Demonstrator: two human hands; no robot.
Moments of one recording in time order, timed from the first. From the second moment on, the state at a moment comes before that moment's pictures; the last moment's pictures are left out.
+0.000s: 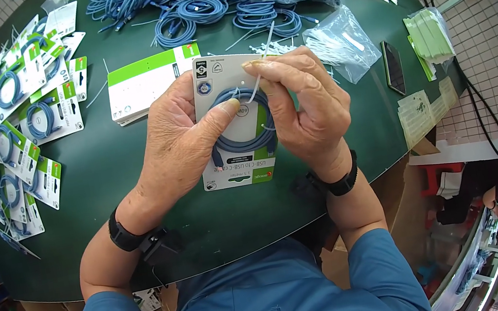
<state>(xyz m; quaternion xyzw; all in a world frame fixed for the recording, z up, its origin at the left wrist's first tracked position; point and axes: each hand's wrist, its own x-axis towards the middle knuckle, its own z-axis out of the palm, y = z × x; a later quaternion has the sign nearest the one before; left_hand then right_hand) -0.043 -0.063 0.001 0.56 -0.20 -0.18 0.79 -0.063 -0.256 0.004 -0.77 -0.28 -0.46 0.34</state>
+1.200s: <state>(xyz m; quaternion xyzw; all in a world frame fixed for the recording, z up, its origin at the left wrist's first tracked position) -0.045 -0.060 0.007 0.58 -0.22 -0.12 0.77 -0.071 -0.257 0.004 -0.77 -0.31 -0.45 0.32</state>
